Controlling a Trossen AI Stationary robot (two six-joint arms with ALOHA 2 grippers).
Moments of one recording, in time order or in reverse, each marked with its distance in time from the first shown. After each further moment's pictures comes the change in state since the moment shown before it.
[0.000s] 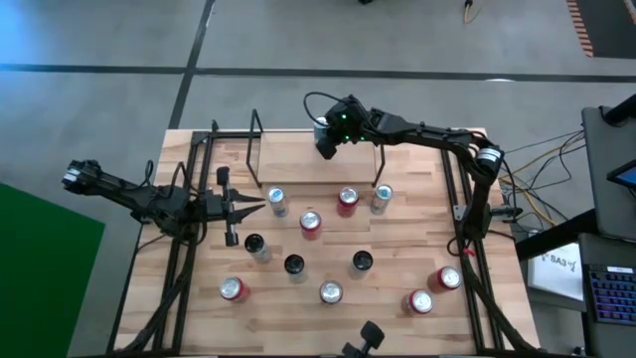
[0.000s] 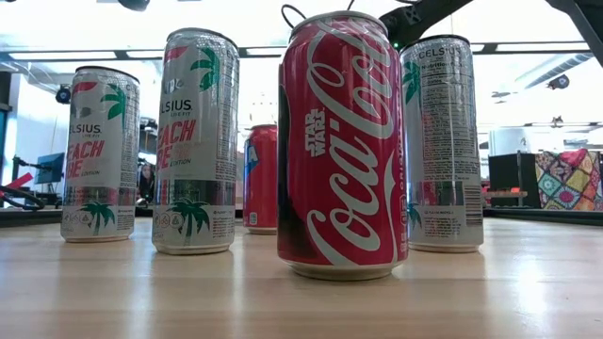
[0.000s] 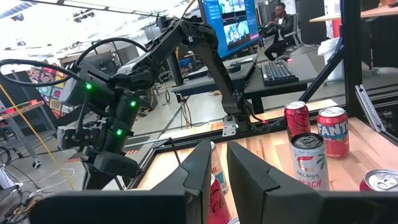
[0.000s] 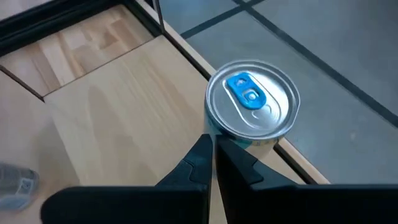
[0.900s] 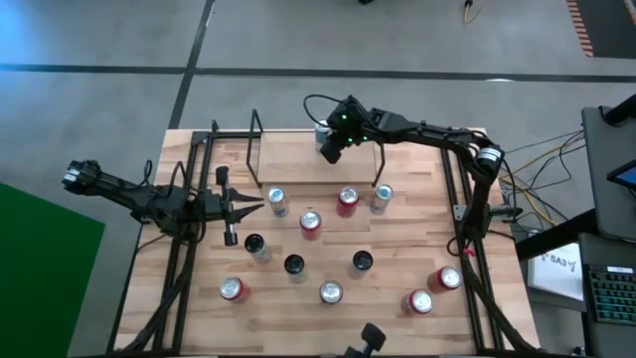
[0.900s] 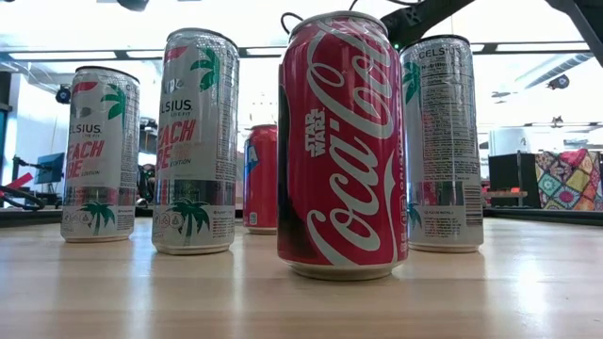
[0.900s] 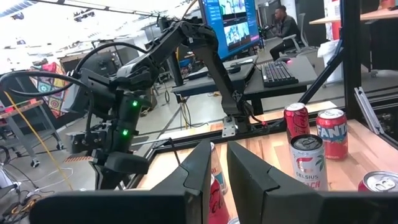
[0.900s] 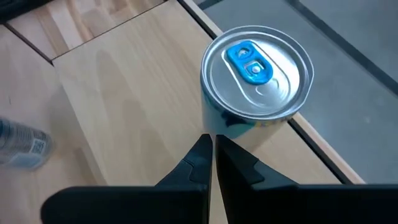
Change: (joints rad) left arm 0.000 -0.009 0.000 -0.010 0.001 -0.008; right arm -0.011 0.000 0.000 -0.096 -0.079 -0.026
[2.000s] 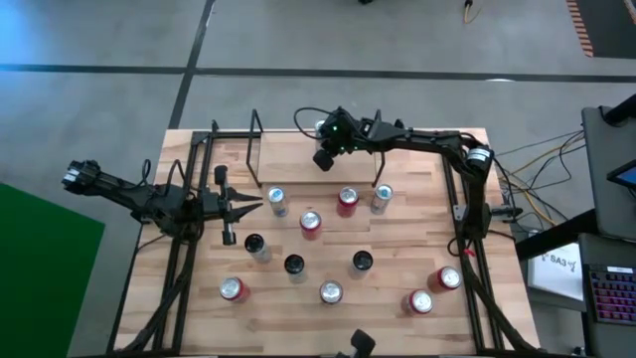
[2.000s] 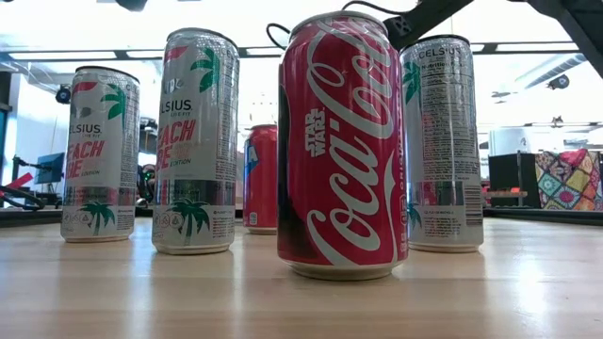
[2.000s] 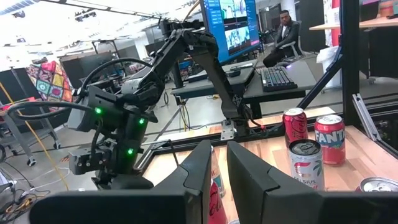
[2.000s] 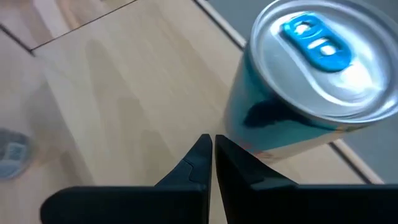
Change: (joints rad) left arm 0.000 -0.018 0.000 -0.001 0.002 -0.019; right arm 0.053 0.070 -0.001 0.054 0.063 0.032
